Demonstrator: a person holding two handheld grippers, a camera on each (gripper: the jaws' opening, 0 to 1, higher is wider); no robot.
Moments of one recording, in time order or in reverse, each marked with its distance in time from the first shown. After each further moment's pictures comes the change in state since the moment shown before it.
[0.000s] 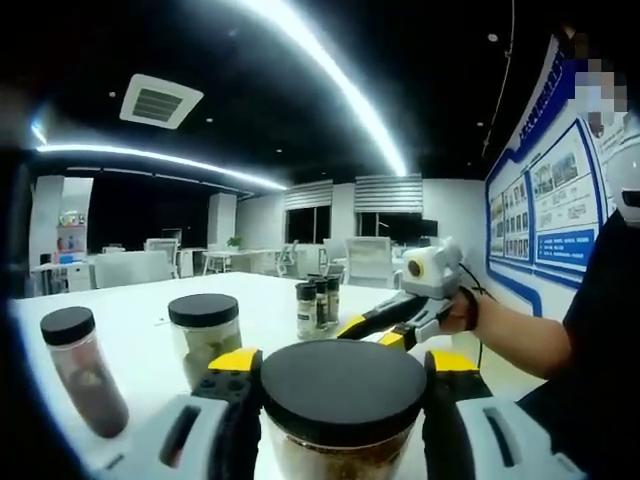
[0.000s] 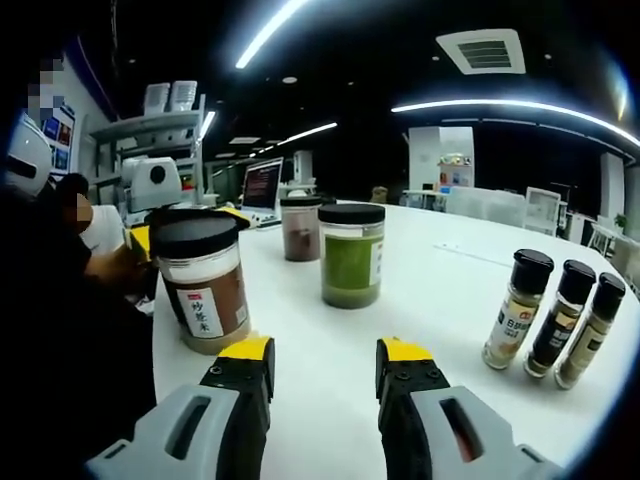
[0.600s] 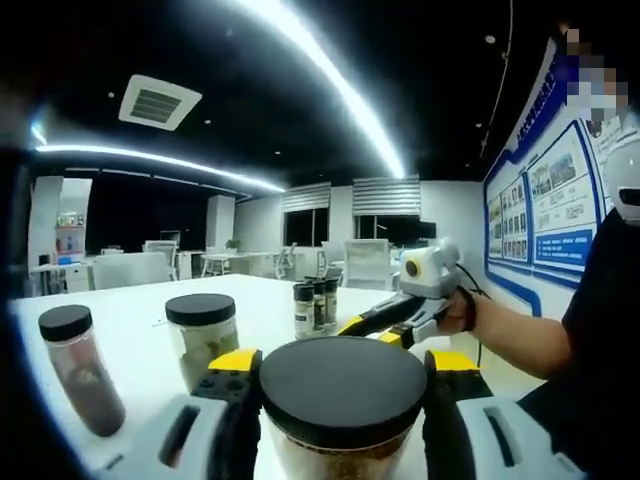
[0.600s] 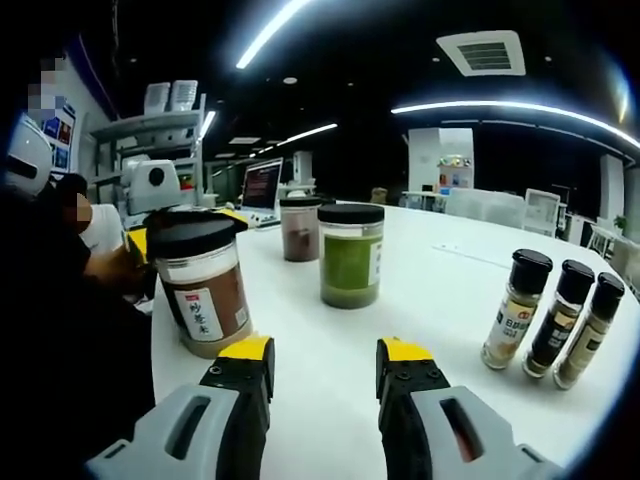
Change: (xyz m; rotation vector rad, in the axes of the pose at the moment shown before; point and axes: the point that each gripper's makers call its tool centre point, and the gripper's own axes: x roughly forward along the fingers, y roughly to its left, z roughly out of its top) left arm 0.006 -0.006 -0.005 0.020 -0.021 0.009; right arm -0.001 -0.001 0.000 -0.003 -0.006 -0.004
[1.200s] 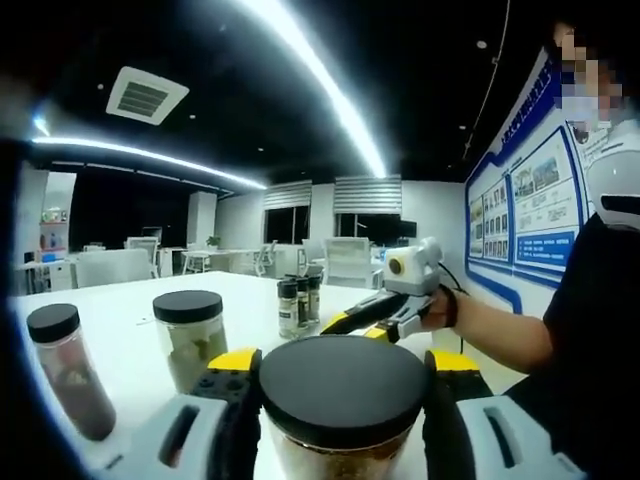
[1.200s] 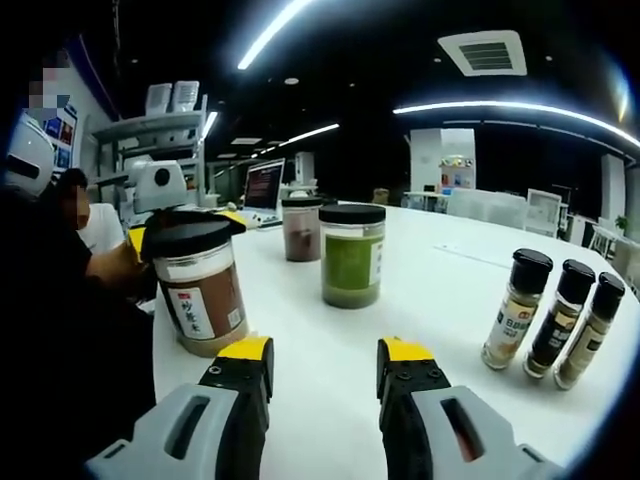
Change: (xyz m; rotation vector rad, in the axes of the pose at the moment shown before) left arm -0.006 -0.002 -0.002 -0.018 0.013 -0.098; right arm -0.001 0.000 0.000 0.000 -0.002 0.004
